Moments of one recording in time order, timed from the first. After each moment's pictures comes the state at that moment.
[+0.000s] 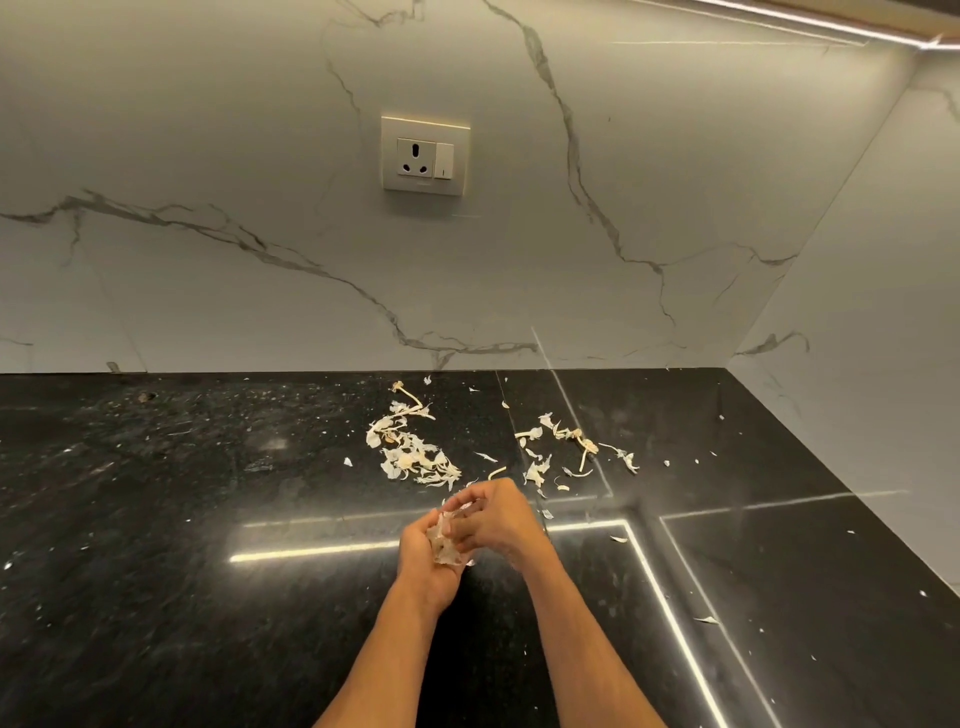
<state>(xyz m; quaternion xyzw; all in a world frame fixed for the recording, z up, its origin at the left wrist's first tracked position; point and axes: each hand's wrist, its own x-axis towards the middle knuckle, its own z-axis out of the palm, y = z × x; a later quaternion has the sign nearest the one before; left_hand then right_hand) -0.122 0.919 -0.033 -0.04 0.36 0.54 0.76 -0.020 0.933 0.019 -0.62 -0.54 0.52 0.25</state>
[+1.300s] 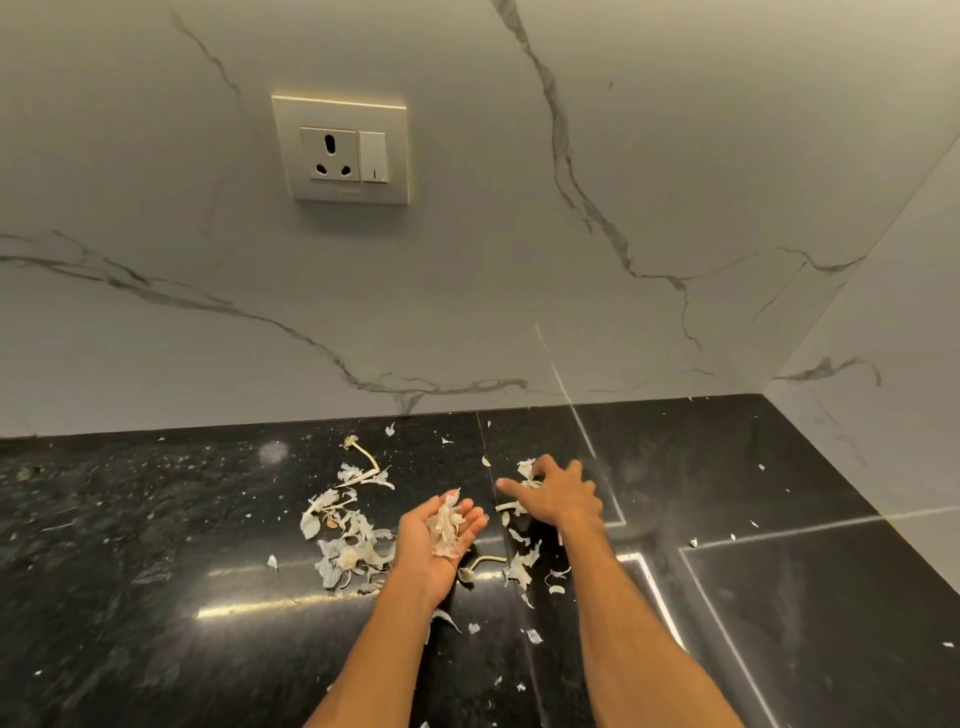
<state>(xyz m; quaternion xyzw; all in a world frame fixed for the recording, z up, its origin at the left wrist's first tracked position) -0.068 1.085 -0.031 -0.04 0.41 0.54 0.74 0.096 1.131 -0.009 -0.78 -0.57 0.27 0.03</state>
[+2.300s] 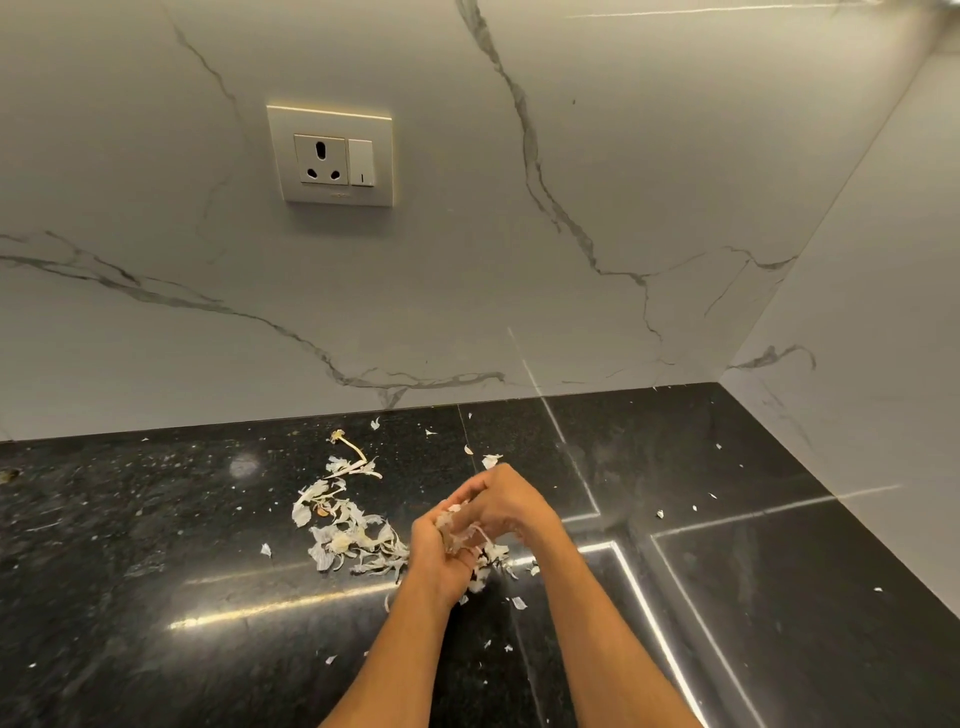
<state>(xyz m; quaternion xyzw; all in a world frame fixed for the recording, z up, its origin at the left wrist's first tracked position) -0.050 1.051 -0.030 -0.01 0.38 0.53 0.76 0.048 1.075 0.034 -0.65 -0.54 0.52 0.15</state>
